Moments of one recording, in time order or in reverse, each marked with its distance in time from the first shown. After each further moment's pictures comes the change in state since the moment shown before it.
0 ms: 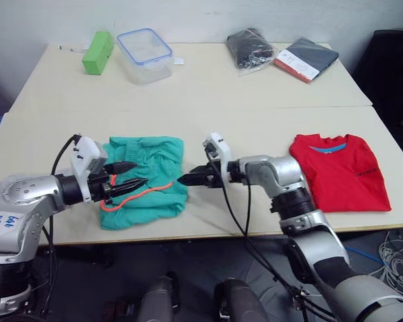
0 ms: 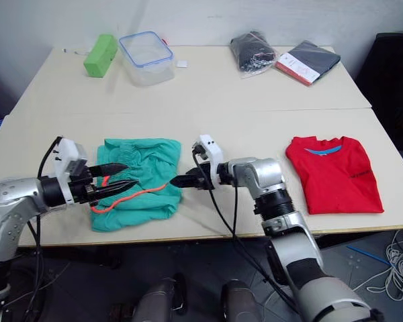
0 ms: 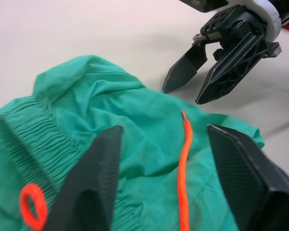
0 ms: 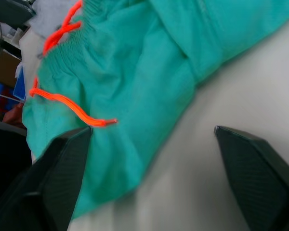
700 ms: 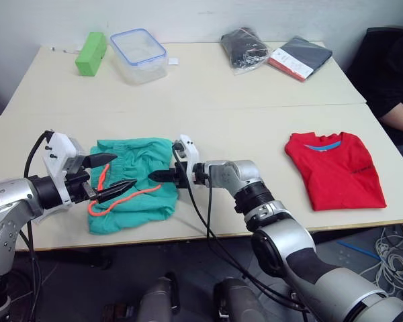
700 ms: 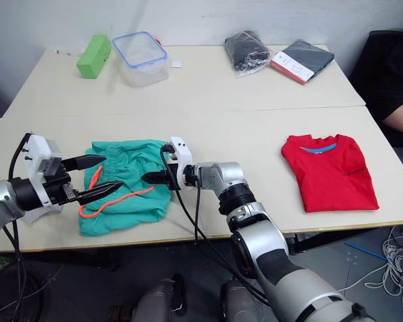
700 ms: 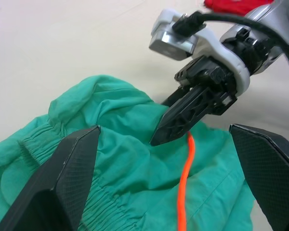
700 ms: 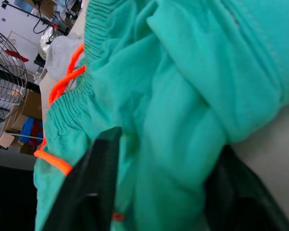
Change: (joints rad) left arm 0.076 0.033 0.133 -0.106 -0.098 0.062 0.045; right arm -0.129 0.202 -0.085 0.342 -0.006 -0.150 -0.094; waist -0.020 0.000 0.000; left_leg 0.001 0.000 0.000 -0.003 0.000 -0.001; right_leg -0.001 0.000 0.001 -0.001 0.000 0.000
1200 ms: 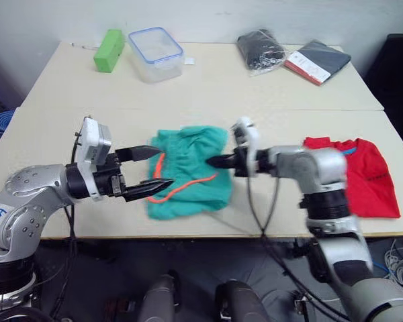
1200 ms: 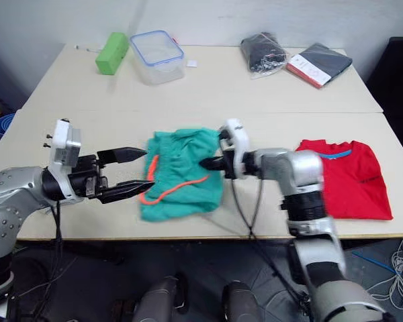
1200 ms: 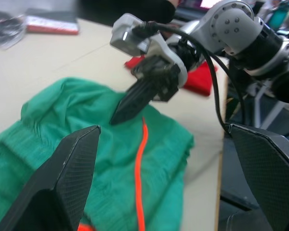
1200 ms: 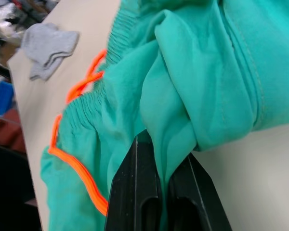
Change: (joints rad) left arm -0.235 -0.101 -0.178 -0.060 -0.218 0.067 -0.034; right arm 0.233 -0.628 -0.058 -0.804 0.147 0.424 0.071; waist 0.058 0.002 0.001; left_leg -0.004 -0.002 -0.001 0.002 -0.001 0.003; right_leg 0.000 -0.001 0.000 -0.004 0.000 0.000
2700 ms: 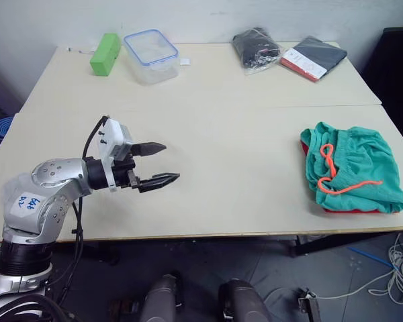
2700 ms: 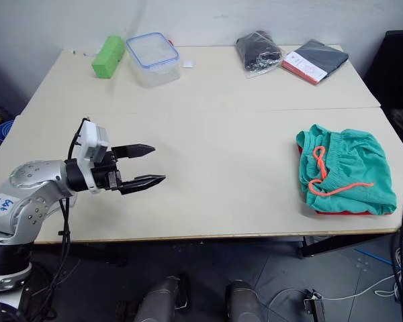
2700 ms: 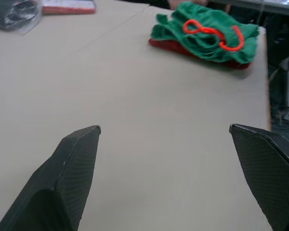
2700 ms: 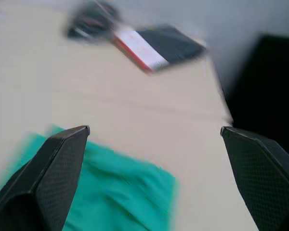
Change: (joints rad) left arm -0.067 -0.010 -0.126 0.208 0.275 -0.134 0.079; right arm 0.227 -0.495 -0.450 0.174 0.109 -0.551 -0.027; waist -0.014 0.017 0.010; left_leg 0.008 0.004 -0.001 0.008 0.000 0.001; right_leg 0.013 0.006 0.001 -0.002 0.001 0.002
